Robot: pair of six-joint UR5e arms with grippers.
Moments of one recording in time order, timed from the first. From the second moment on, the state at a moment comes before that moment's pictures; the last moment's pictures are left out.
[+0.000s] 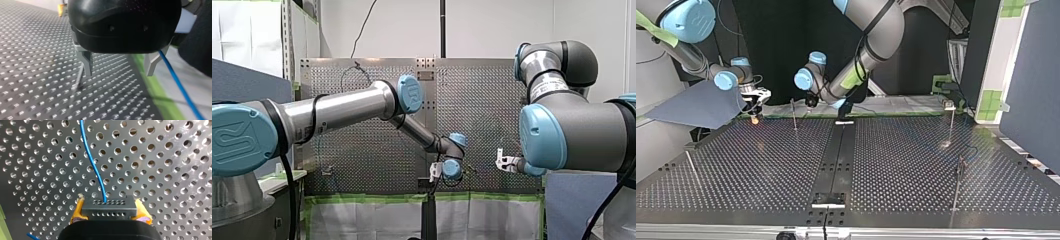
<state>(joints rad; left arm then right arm) -0.75 -2.88 -0.80 -2.96 -2.00 -1.65 1.62 -0.54 1.44 -0.76 1.18 1.65</state>
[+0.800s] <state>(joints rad) -0.80 -2.86 -0.85 -2.97 -1.96 -1.72 1.63 -0.54 1.44 -0.76 1.18 1.66</state>
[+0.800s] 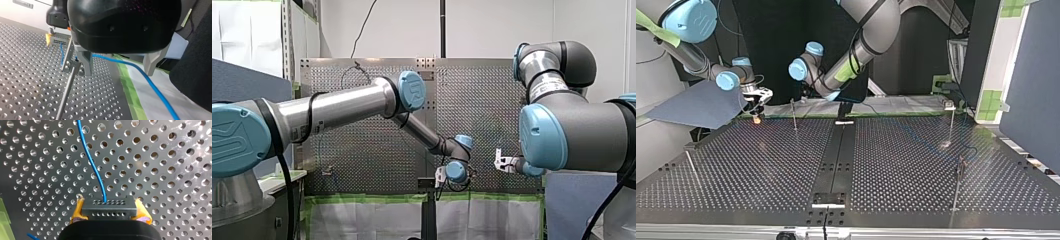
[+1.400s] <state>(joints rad) -0.83 -2.81 -0.92 -2.87 -1.98 -1.74 1.63 -0.54 1.44 -0.76 1.18 1.66</state>
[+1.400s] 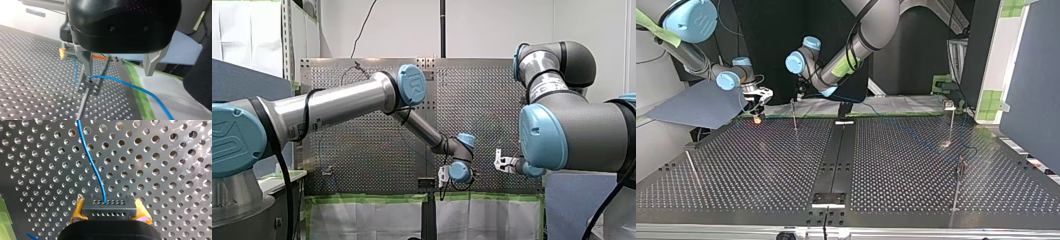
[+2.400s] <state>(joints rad) -0.84 -2.78 -0.99 -2.75 -1.94 -1.76 1.64 -0.53 1.44 -0.75 1.18 1.66</state>
